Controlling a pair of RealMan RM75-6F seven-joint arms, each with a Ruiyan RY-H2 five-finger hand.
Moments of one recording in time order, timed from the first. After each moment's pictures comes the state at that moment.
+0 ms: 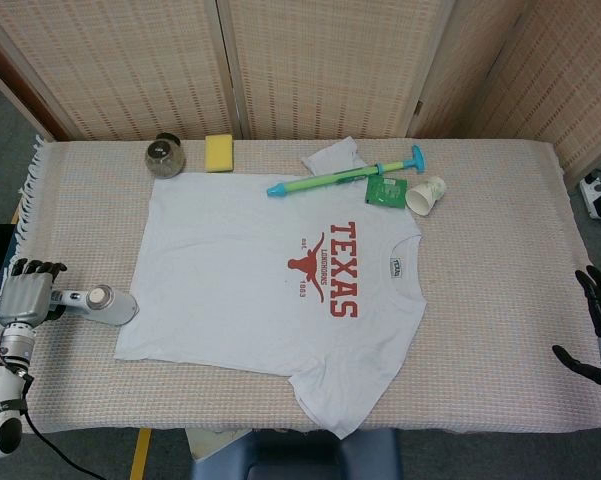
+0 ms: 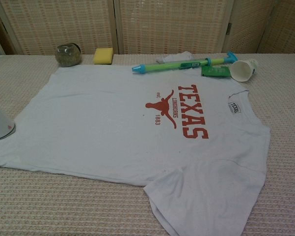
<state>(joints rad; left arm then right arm) -0.45 -1.37 -0.17 -1.08 1.09 0.95 0.24 0.01 -0.97 0.09 -1.71 -1.53 1.61 -0.08</state>
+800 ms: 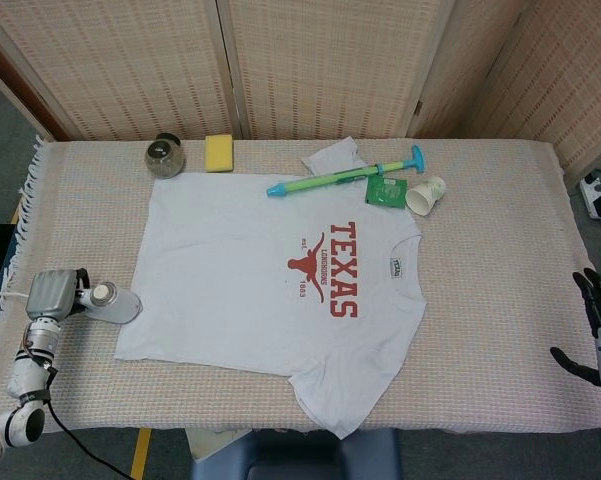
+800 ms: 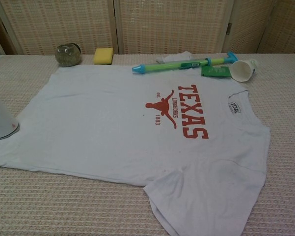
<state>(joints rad) -0.49 -1.54 -0.15 -0.85 1.21 0.91 0.00 0.00 -0.97 0.09 -1.74 -1.52 1.60 -0.10</state>
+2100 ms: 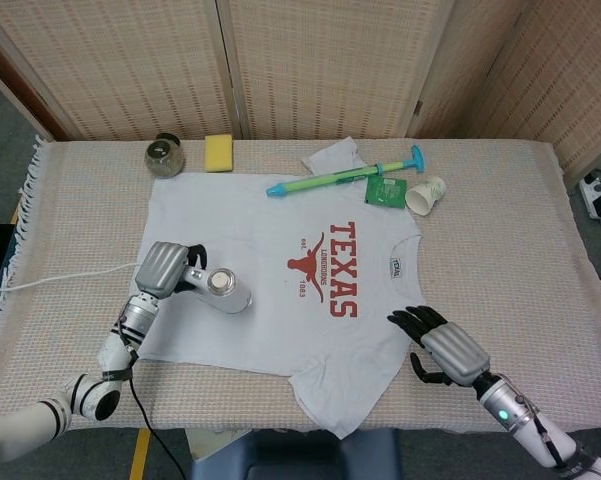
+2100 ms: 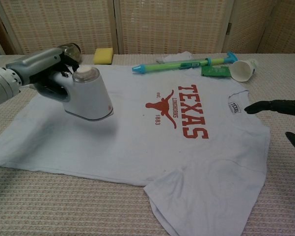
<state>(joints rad) -0.72 -1.64 -0.23 -1.10 1.37 1.02 -0.07 0.40 -1.14 -0.01 -1.71 -1.68 0.95 0.10</state>
